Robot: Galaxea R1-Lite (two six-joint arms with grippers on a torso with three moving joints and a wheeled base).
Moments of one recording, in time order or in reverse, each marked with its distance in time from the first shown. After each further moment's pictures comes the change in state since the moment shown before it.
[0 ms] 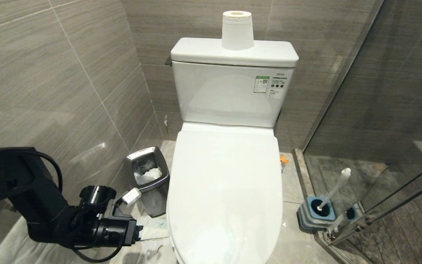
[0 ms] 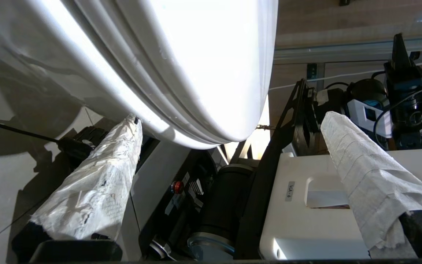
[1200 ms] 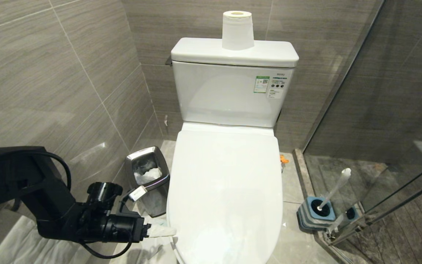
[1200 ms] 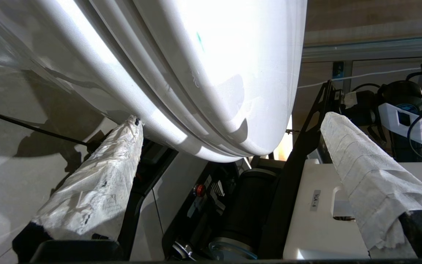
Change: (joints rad) left arm -0.037 0.023 -0.042 -0.032 0.082 -0.013; right arm 0.000 0.000 0.000 0.000 0.000 0.000
